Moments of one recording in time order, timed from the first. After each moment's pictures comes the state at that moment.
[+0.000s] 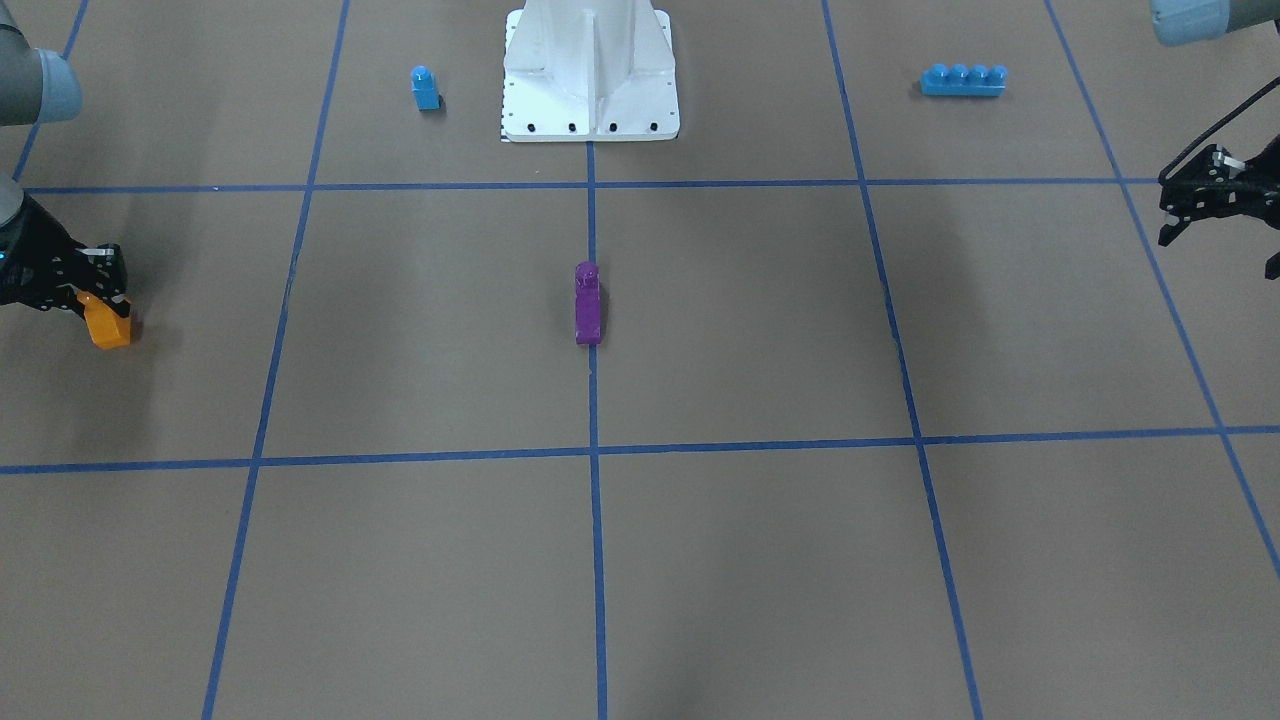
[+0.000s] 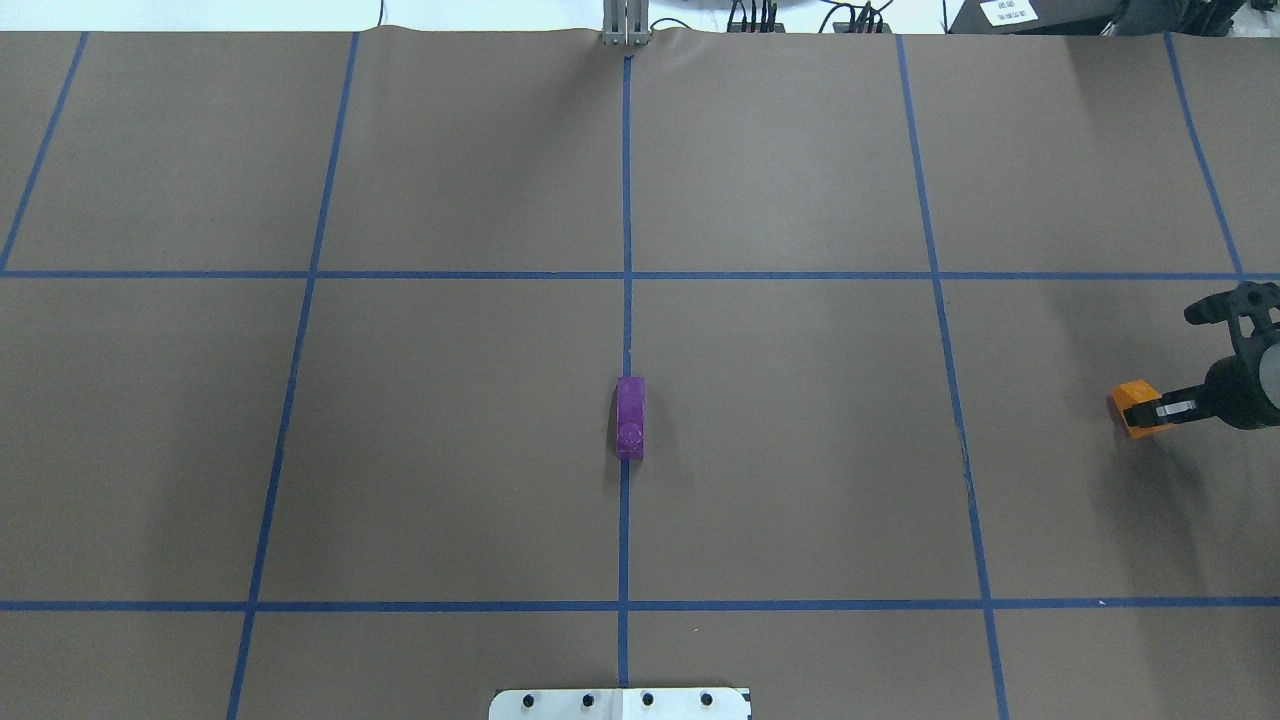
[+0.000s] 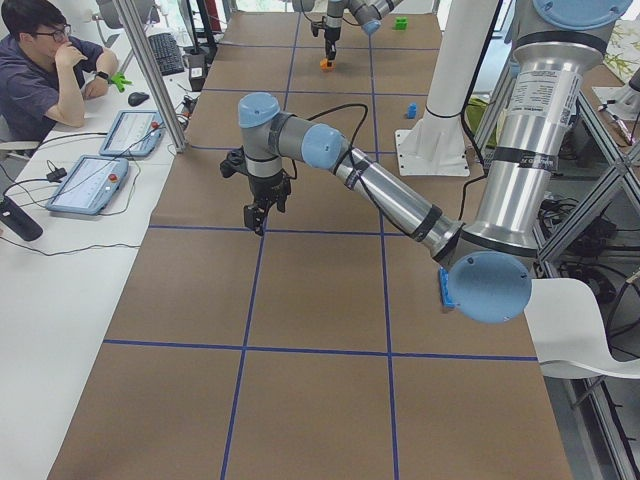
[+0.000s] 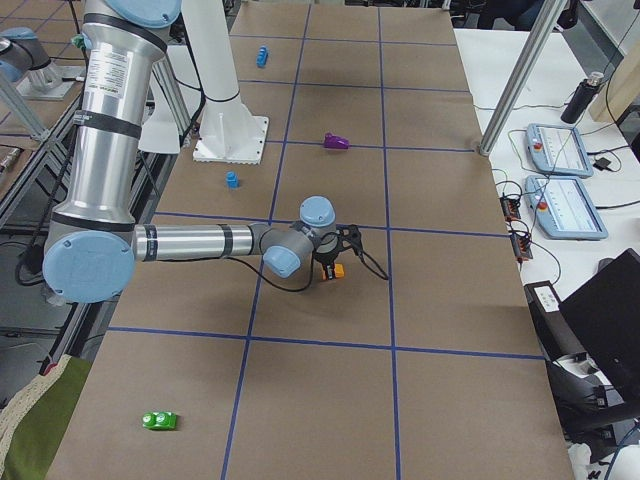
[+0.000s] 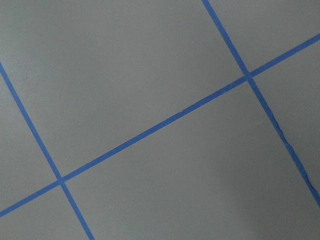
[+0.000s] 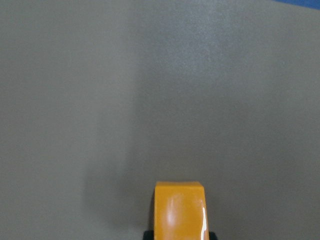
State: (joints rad) left arm -1.30 -1.76 -1.99 -1.24 -2.23 0.10; right arm 0.90 -1.74 1.74 -0.87 2.10 0.70
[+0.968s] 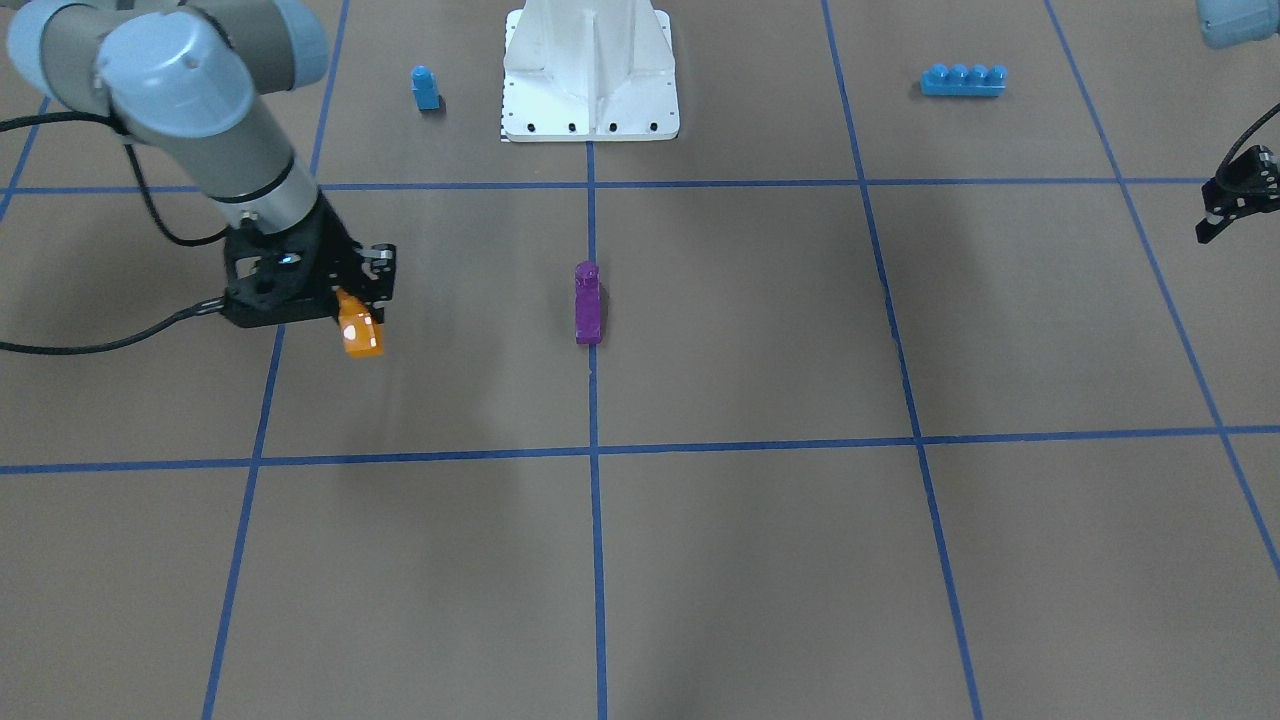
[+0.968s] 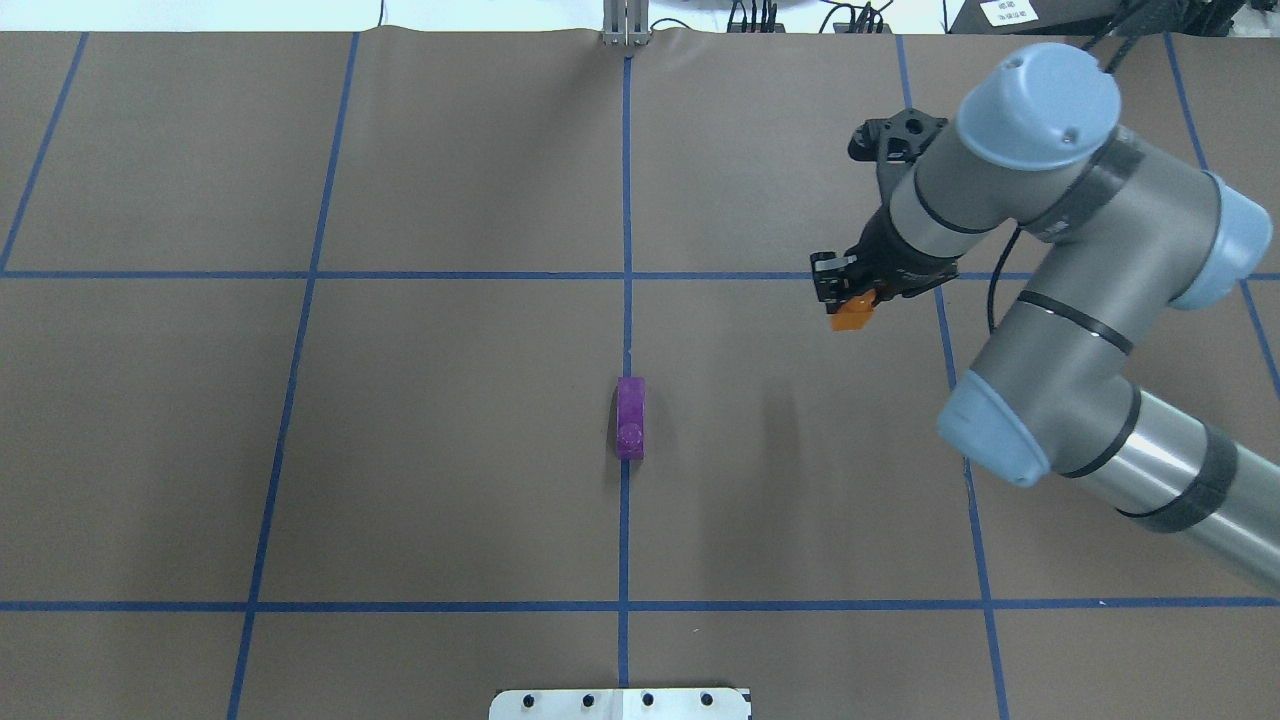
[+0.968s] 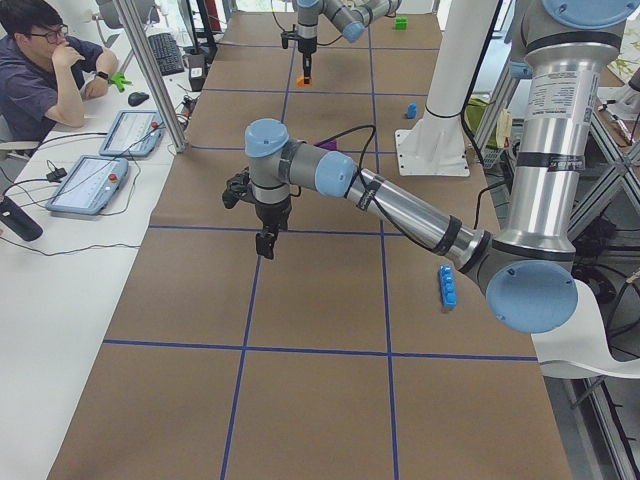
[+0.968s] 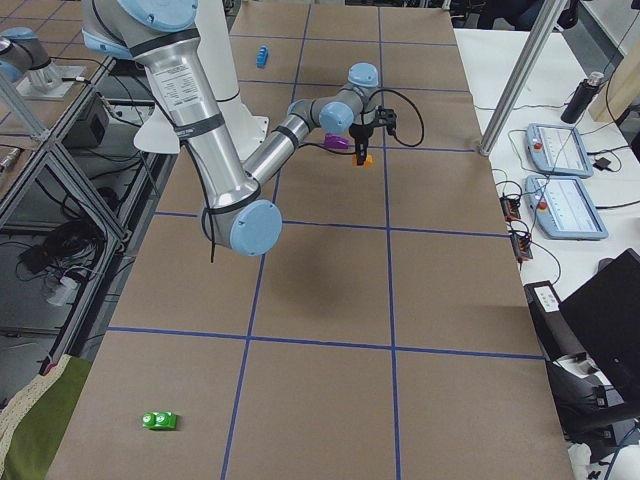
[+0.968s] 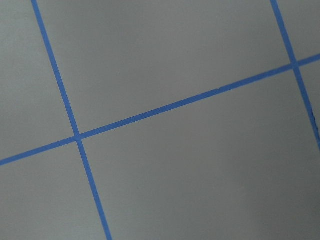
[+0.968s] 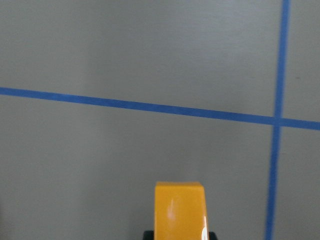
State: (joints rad) left arm -1.36 -1.64 -1.97 -1.40 -2.28 -0.12; right arm 0.75 -1.07 1.87 -1.63 2.06 0.98
